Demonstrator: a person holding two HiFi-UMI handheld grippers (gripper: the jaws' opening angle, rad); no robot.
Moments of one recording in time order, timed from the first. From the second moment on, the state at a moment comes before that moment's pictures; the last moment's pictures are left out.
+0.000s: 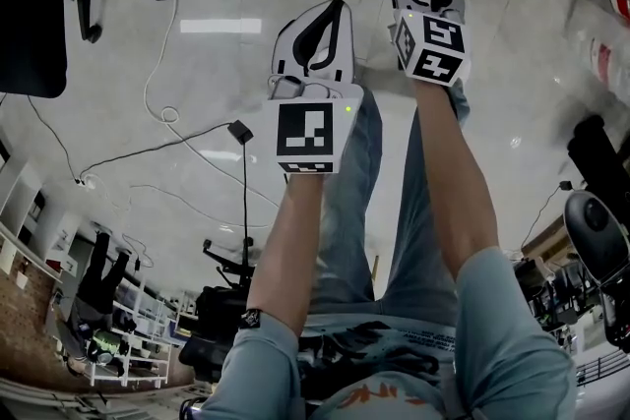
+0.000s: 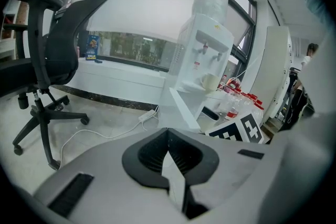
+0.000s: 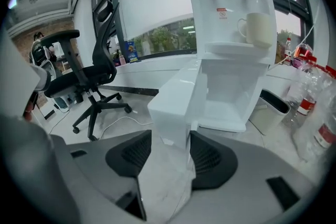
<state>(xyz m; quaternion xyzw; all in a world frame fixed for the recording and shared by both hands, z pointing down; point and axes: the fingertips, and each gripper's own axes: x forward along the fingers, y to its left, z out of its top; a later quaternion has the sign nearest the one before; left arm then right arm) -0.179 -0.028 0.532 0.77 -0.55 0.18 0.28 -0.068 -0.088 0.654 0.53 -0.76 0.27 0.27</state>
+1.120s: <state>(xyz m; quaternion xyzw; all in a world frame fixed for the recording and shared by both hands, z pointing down) -0.114 -0.066 0.538 0.79 -0.51 0.23 0.26 -0.013 -0.084 0.658 0.49 -0.76 0.26 0.34</state>
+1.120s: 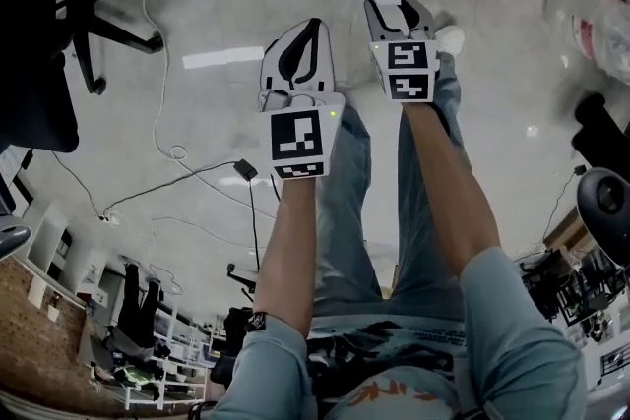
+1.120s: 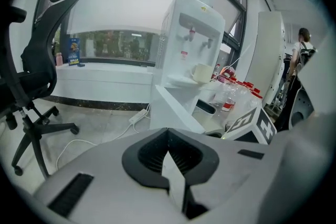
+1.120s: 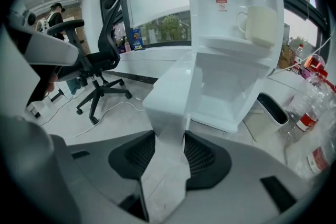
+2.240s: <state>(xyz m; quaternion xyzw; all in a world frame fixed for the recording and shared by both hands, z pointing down) 0.051 -0.122 0.556 0.80 -0.47 0.25 0.27 0.133 -0.135 0.659 0.47 -0.77 0.25 0.35</state>
